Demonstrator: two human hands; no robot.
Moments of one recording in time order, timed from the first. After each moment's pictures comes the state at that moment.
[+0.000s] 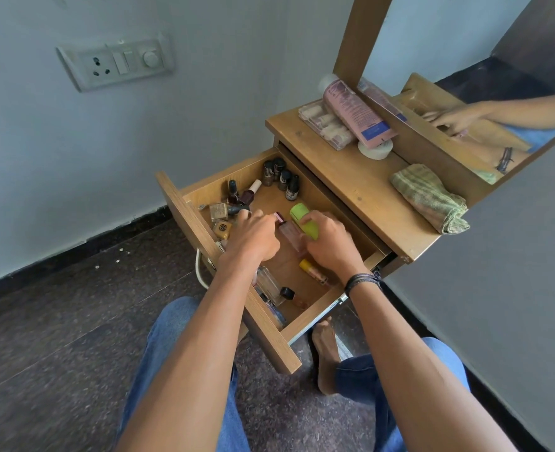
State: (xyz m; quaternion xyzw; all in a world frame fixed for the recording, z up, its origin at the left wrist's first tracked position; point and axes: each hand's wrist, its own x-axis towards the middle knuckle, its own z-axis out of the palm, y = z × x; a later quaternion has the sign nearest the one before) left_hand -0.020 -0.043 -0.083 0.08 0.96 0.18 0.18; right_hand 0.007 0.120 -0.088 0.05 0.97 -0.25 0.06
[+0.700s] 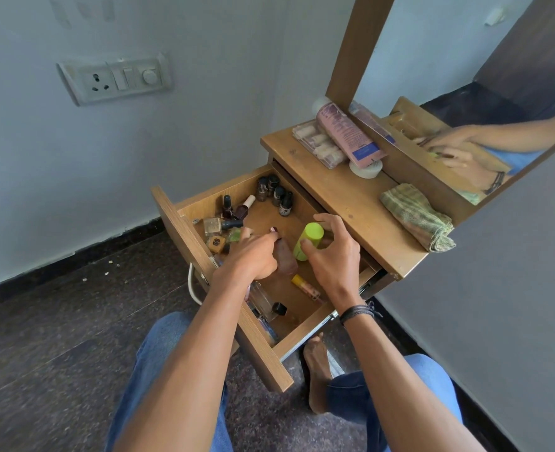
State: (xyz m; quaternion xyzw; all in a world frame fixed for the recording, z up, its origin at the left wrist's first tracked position) left_hand -0.011 -0.038 -0.063 0.10 0.94 0.21 0.24; right_hand 0.032 0.114 -0.078 0.09 0.90 -0.39 -0.18
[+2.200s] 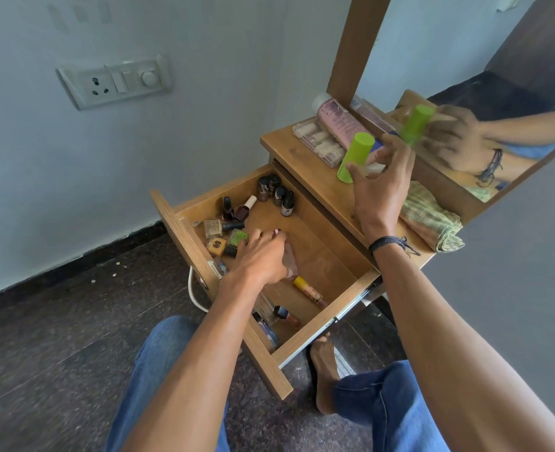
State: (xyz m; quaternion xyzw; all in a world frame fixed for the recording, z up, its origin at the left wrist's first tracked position) left_hand -0.017 -0.025 -0.077 0.16 0.96 0.15 0.19; right_hand -0.053 0.170 -0.021 0.12 0.83 -0.39 -0.38
